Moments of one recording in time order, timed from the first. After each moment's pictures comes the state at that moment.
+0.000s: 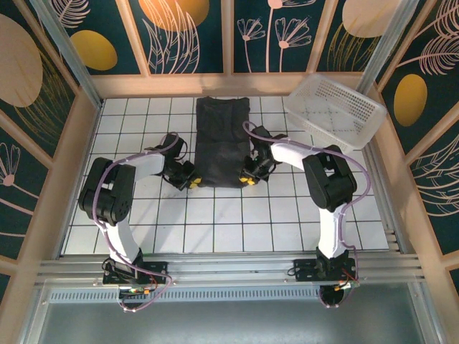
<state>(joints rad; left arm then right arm) -0.31 1.85 1.06 -0.47 0.45 -1.06 0.51 2.01 1.35 -0.68 -0.43 0.78</state>
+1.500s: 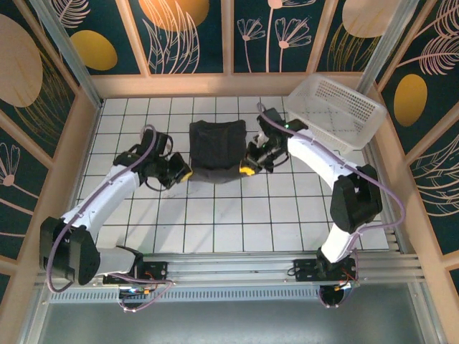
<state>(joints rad) -0.35 1.33 1.05 -0.70 0.37 -1.04 0.50 1.74 1.48 -0.97 -0.61 0.82</state>
